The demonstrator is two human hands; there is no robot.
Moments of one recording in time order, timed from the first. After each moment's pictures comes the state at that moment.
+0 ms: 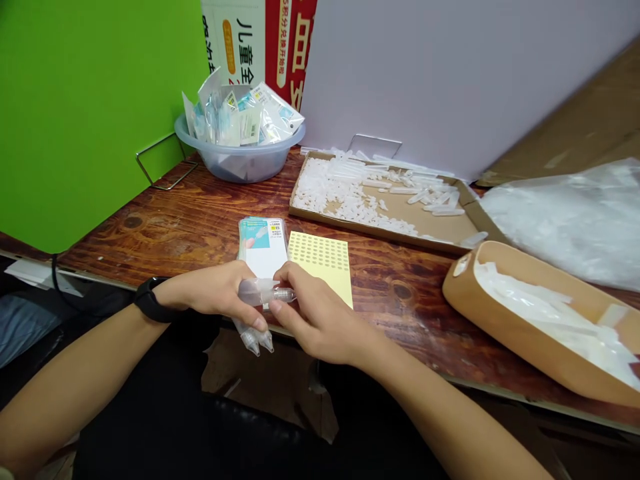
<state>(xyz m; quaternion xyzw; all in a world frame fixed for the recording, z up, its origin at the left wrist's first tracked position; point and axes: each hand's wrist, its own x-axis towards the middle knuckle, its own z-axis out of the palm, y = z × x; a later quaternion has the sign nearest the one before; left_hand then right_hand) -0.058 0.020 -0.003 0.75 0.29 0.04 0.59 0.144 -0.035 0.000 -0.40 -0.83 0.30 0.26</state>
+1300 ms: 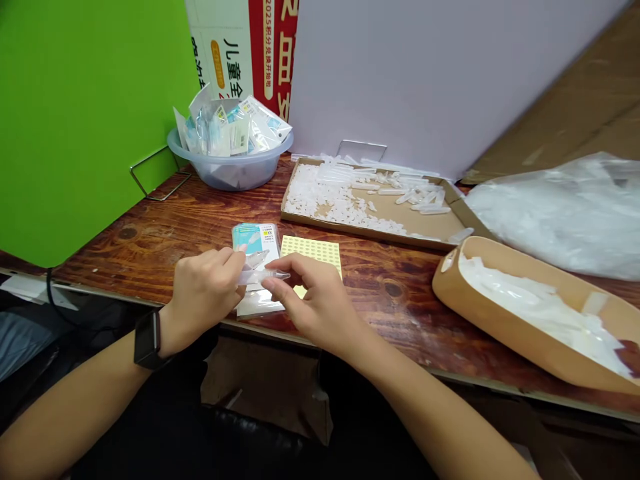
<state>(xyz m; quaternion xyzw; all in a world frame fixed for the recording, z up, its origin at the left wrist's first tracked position) -0.039 -0.011 0.004 0.83 0.47 0.18 -0.22 0.140 -0.033 0.011 -0.42 -0.77 0.21 0.43</state>
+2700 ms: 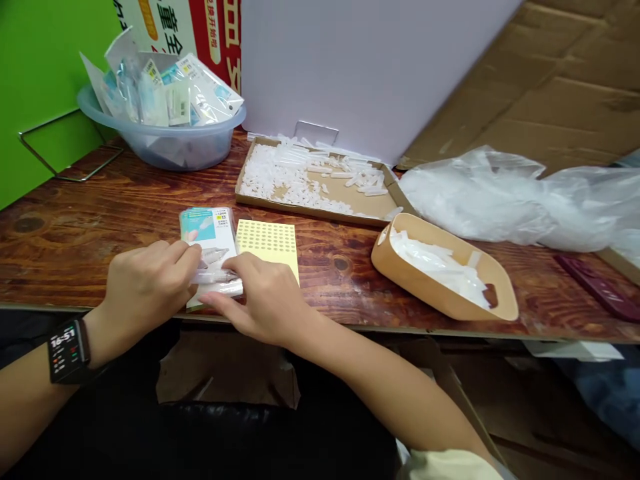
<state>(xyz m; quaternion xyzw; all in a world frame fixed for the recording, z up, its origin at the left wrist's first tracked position) -0.037 -0.012 -0.004 0.87 0.39 0.16 -0.27 0.145 -0.043 -0.012 -0.47 -0.80 0.18 0.32</state>
